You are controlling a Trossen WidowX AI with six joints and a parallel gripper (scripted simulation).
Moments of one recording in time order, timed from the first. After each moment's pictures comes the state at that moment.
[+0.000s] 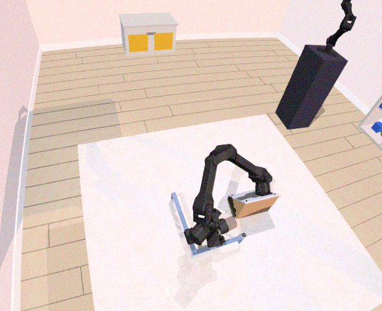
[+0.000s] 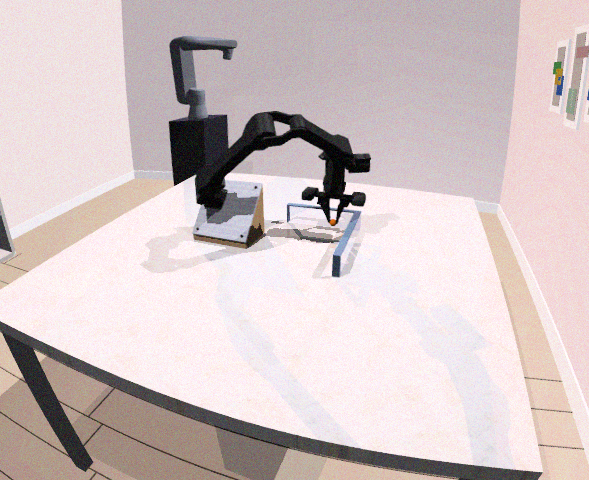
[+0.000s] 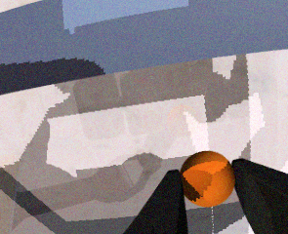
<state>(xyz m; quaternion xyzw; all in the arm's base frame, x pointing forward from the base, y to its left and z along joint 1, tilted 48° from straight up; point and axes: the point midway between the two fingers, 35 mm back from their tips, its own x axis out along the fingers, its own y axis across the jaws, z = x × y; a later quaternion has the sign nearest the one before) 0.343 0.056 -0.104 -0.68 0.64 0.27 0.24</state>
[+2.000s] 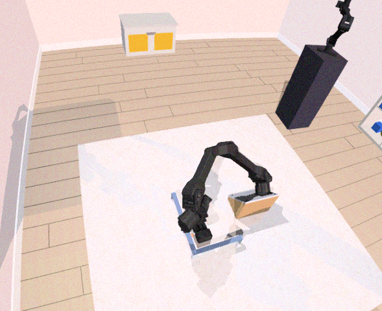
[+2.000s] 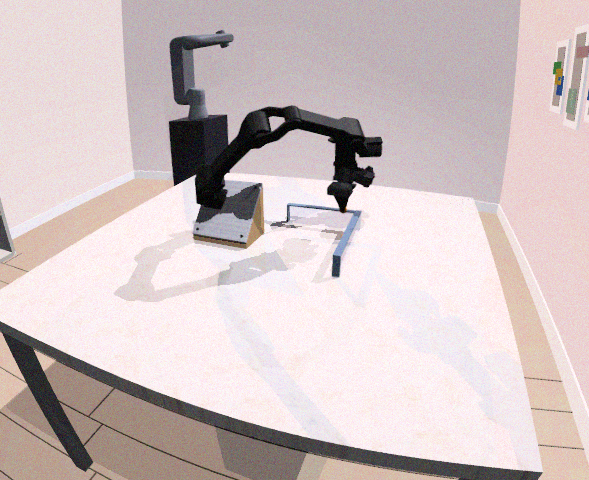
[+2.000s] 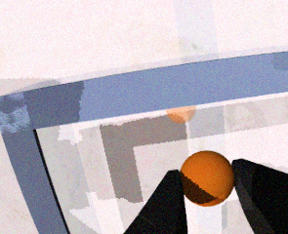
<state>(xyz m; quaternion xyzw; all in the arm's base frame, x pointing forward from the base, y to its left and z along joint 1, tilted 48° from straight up) 0.380 0.077 -0.038 -0.31 0.64 -0.26 0.65</state>
